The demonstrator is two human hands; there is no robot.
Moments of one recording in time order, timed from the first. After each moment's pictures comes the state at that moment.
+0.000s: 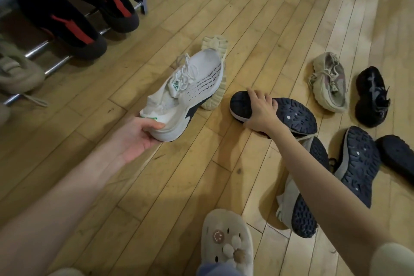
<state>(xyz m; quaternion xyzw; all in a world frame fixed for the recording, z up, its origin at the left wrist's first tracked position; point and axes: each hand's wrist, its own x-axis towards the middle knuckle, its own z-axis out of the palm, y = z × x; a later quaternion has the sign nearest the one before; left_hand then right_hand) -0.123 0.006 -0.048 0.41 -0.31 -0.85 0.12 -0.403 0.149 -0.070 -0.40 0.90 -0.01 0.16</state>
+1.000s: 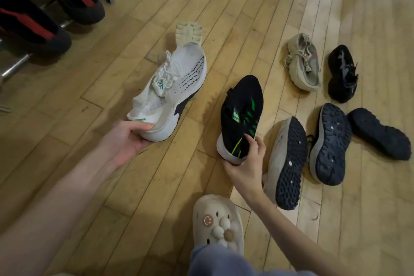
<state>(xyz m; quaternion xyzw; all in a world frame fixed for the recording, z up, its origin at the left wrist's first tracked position) -0.128 0.025 -0.056 0.39 -0.32 -0.86 0.08 -0.266 0.269 -0.087 -0.21 0.90 -0.37 0.12</state>
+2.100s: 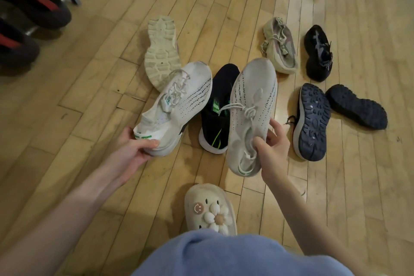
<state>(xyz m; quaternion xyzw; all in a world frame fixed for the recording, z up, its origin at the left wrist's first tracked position) -0.134 0.073 -0.060 0.43 -0.40 -0.81 0.05 -0.290 0.308 -0.023 0.00 0.76 -0.62 0.17</state>
